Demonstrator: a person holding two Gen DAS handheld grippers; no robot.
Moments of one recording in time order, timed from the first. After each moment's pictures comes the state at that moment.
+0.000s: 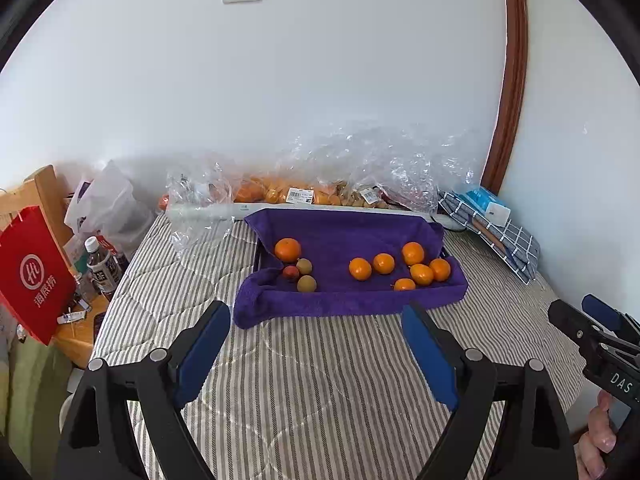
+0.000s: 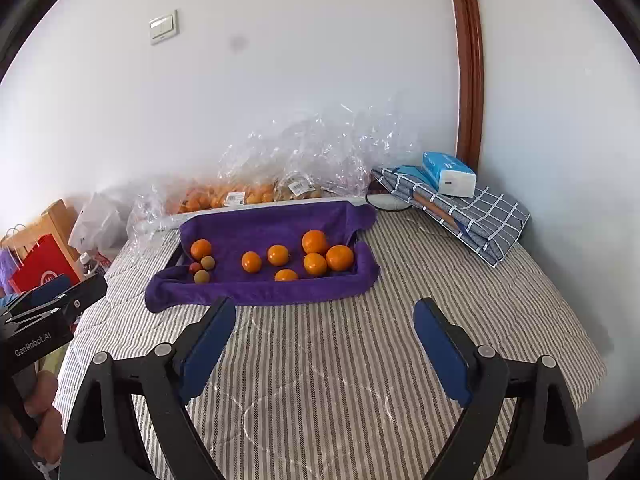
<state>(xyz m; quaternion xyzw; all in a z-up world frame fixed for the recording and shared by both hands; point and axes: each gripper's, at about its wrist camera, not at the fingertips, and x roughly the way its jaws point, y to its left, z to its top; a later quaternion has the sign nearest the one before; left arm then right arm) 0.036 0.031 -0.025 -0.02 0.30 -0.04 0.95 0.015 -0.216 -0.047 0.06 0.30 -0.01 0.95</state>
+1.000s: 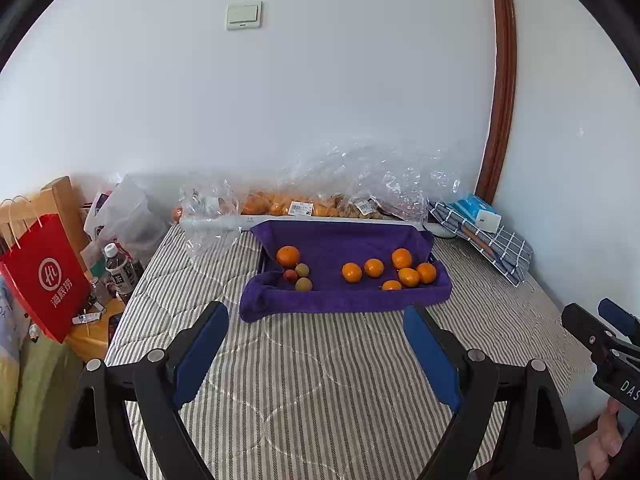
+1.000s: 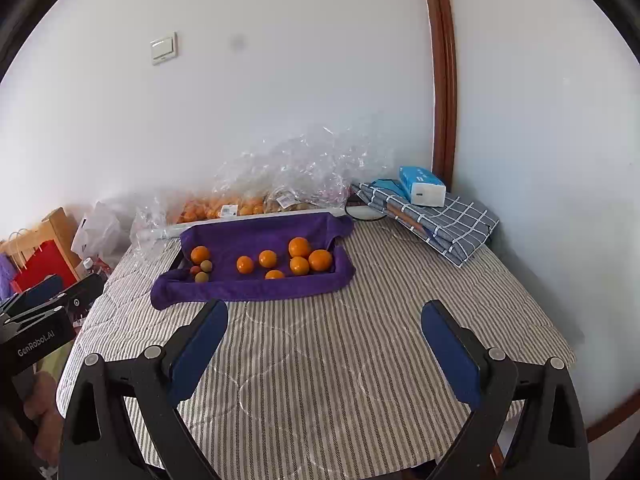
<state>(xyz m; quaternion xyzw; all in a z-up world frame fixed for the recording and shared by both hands) -0.010 0.018 -0.004 -0.01 0.28 -0.03 0.96 -0.039 -0.228 -0.023 0.06 0.28 -0.03 0.96</state>
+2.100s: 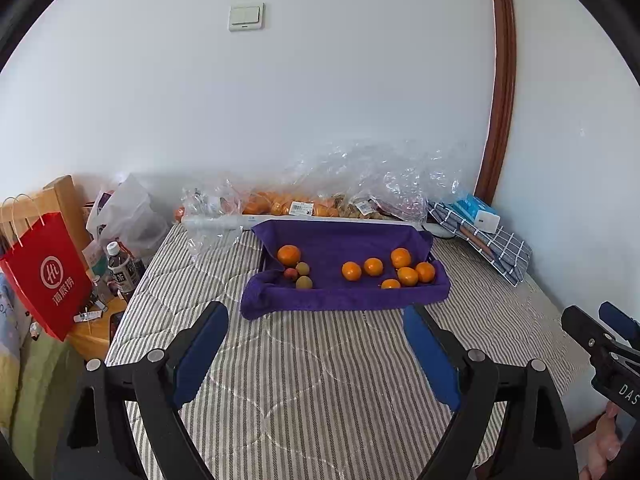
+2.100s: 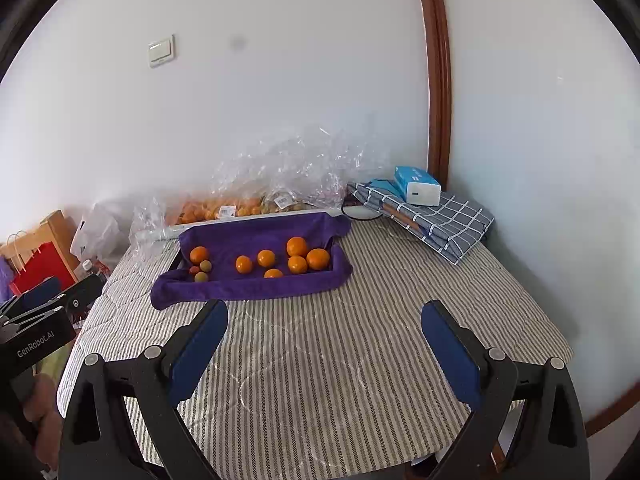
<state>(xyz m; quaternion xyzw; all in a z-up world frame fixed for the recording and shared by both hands) -0.012 0.018 -0.002 -0.02 0.28 -0.03 0.96 -0.047 -0.229 -0.021 0.06 0.28 -0.04 0.96</state>
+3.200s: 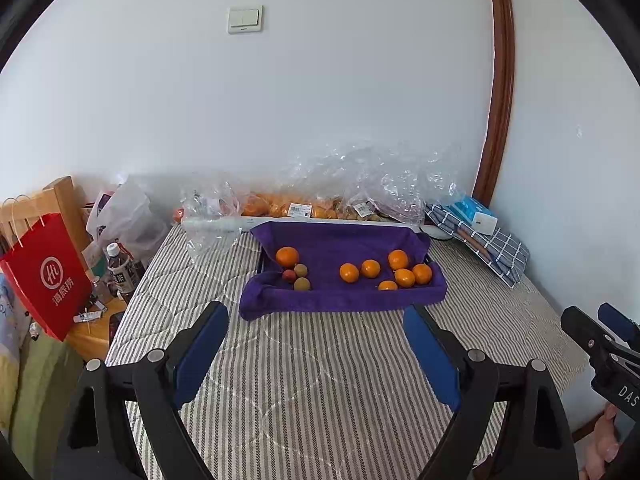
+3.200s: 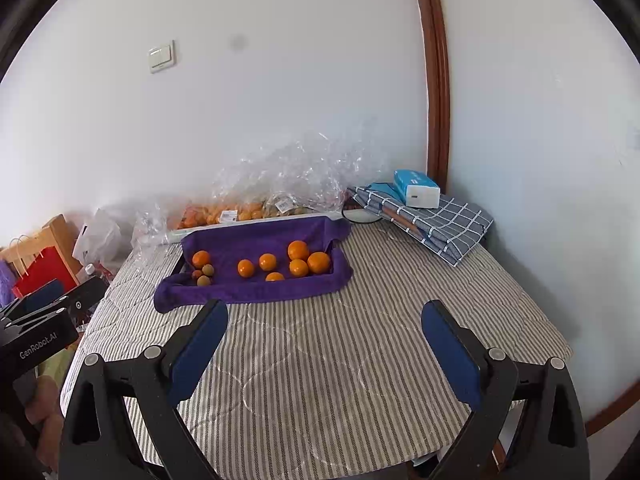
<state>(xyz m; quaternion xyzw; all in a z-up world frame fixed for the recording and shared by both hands) -0.017 0.016 0.002 -0.02 0.28 -0.03 0.96 -0.052 -0.228 -0.017 0.06 0.27 -0.03 0.96</state>
